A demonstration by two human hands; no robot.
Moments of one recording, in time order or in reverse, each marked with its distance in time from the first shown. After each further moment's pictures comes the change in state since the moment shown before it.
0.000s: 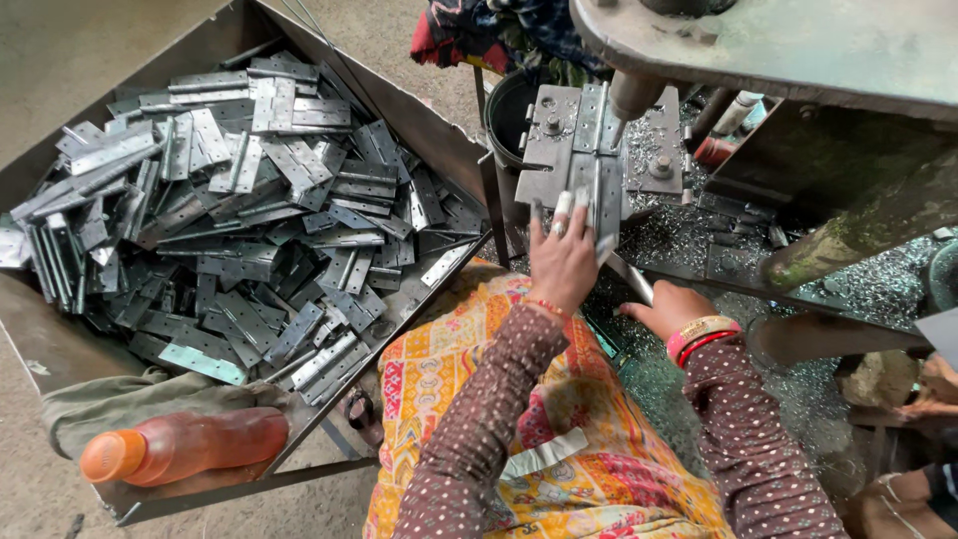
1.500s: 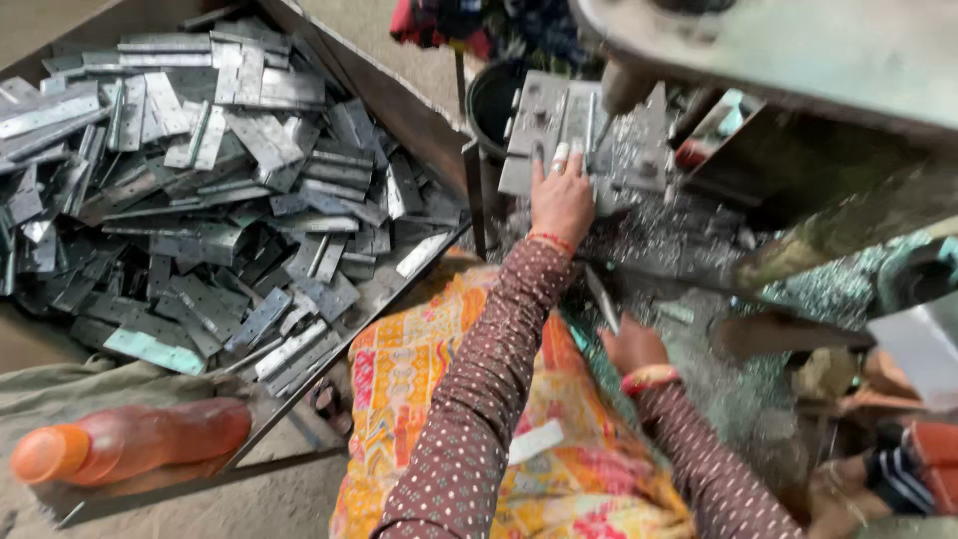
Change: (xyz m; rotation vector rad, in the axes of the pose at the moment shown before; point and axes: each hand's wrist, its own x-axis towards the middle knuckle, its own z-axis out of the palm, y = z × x) left_hand 0.071 0.002 0.038 -0.124 -0.060 -0.093; right_hand -0.014 0.034 0.116 0.119 0.210 -0.034
